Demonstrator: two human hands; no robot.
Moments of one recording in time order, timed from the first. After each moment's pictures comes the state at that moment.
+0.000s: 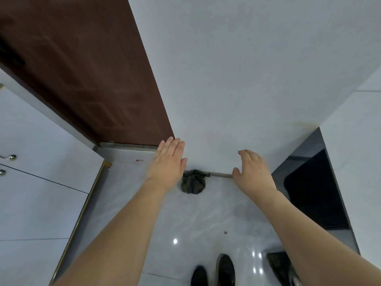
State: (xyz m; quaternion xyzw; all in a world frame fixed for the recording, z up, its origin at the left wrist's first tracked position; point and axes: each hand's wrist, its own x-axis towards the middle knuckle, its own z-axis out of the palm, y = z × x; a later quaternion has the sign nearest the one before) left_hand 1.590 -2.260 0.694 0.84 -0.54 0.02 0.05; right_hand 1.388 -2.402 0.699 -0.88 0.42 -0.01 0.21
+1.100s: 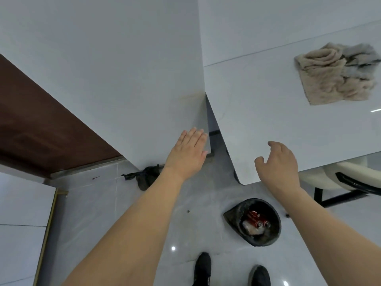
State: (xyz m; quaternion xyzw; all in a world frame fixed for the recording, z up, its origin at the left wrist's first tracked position) left_hand 1.226 -2.378 0.707 0.69 -0.73 0.01 0.01; right_hand 0.987 -2.423 0.705 -0.72 0.65 -0.17 0.18
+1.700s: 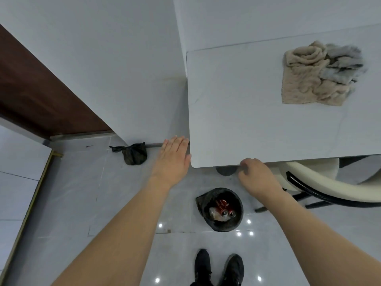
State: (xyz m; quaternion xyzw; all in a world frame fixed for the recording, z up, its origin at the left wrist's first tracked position) left_hand 1.055 -2.360 0.677 0.79 -0.61 -0.02 0.06; right_hand 0.822 -2.459 0.676 -0.79 0.51 0.02 0.34
